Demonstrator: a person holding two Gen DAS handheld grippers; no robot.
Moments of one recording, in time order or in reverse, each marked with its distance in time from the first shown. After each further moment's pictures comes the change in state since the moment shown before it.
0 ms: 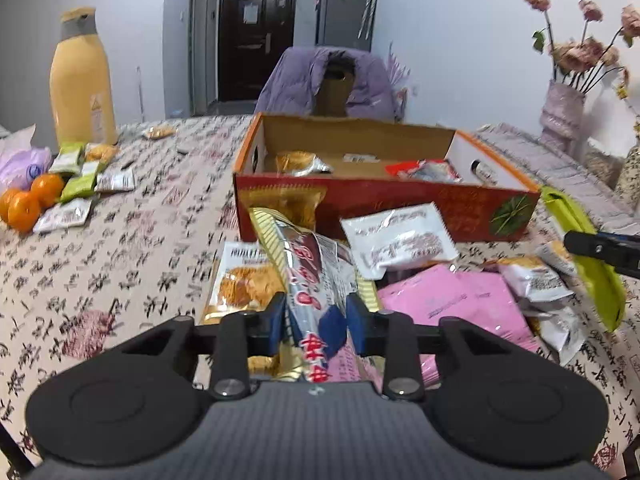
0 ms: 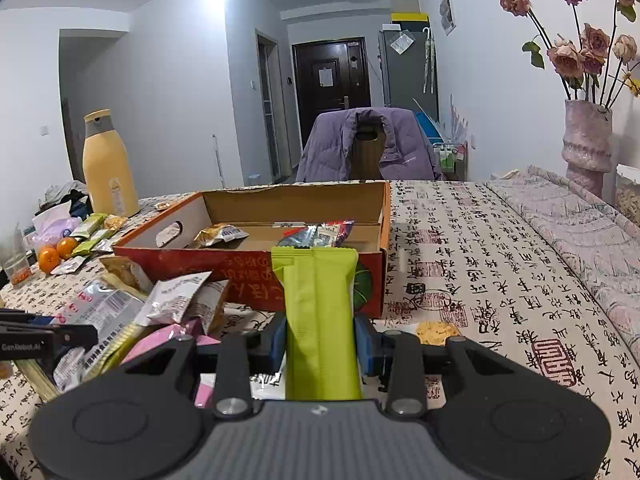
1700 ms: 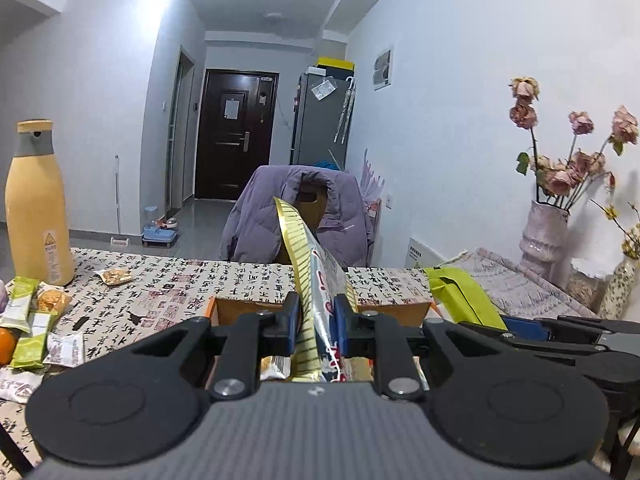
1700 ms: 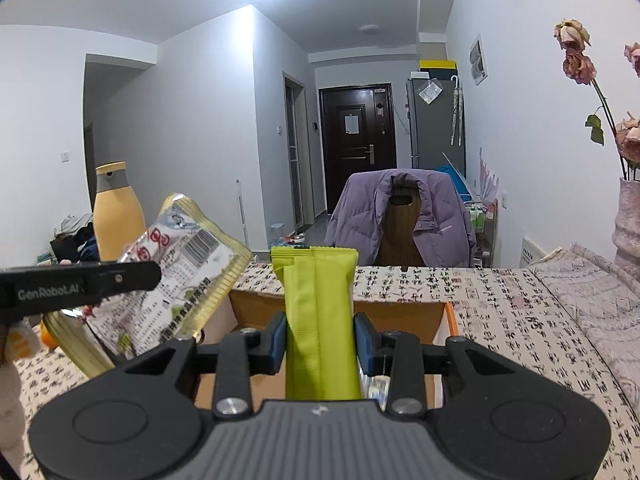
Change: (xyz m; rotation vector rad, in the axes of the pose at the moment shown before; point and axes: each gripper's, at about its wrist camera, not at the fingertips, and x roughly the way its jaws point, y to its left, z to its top) left arm 0.029 -0.017 0.140 -0.030 -0.309 -0.089; right arm 0.075 0.043 0.113 -0.037 -0.142 0.055
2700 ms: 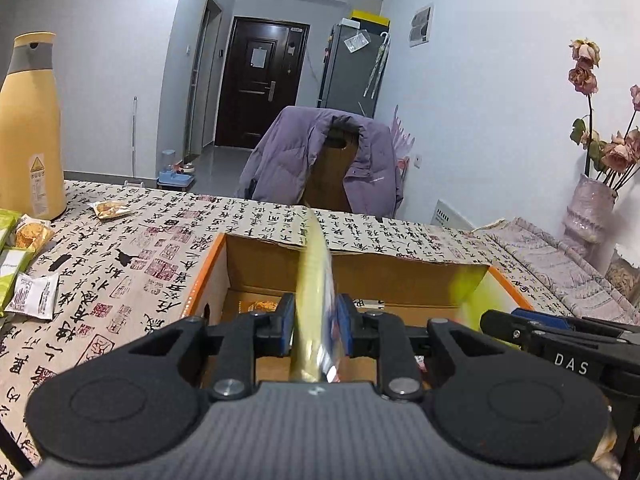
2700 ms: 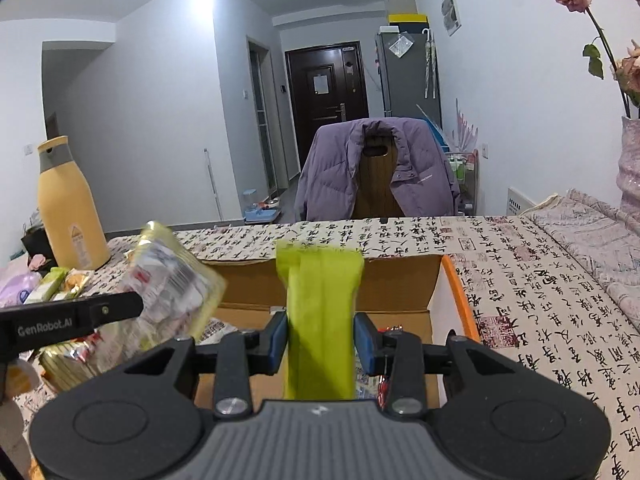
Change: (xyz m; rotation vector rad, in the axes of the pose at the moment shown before) left arm 0.086 0.030 -0.037 -0.083 0.139 0.058; right arm 0.081 -0.025 -0.026 0.070 0.121 -0.069
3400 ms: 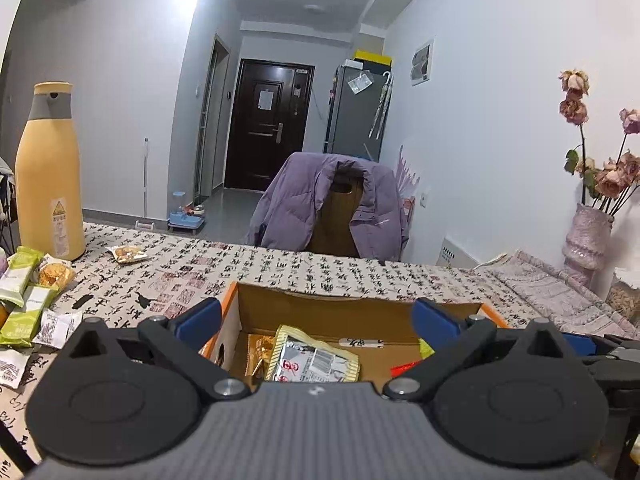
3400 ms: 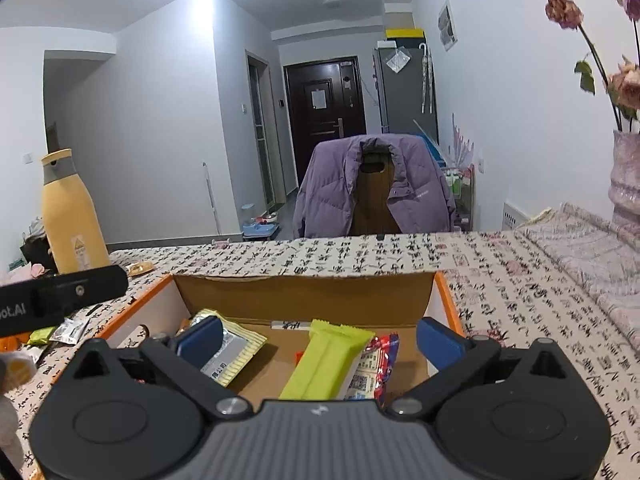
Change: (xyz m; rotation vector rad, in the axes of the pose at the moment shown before) left arm -0.041 -0.013 0.011 0.018 -0.134 0.027; right arm -0.024 0.003 0.006 -0.008 -0.055 -0.007
